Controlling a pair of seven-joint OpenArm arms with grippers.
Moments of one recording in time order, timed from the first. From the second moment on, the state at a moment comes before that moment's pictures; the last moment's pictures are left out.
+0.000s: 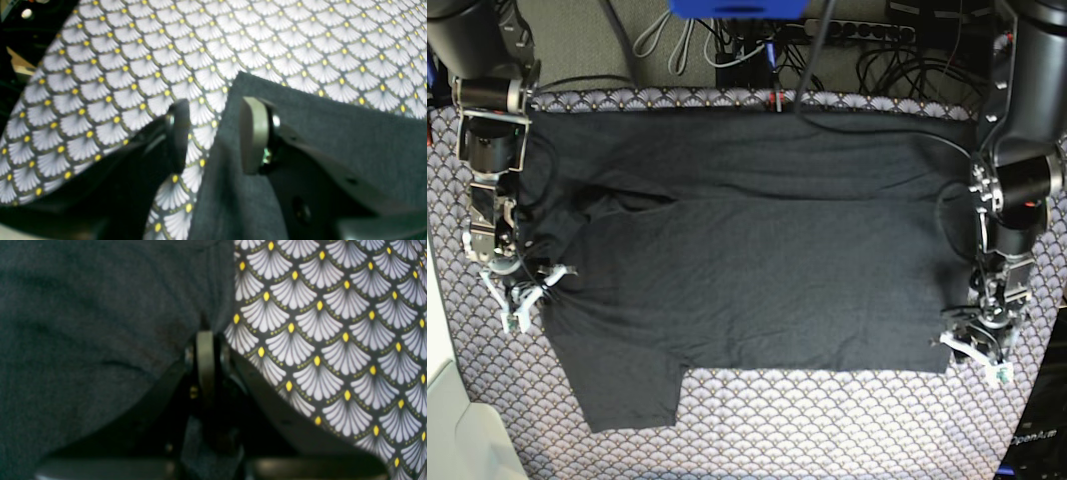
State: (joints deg) left arm -46.2 -20.0 -8.7 11.5 -1.9 -11.5 -1.9; right arm 23.7 18.5 10.1 41.9 0.1 21.2 -15.8
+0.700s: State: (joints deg) left arm -40.6 -18.8 -12.3 11.9 -6.2 -11.2 -2.3; right arm 23.8 18.5 10.2 42.2 0.3 21.2 -17.6
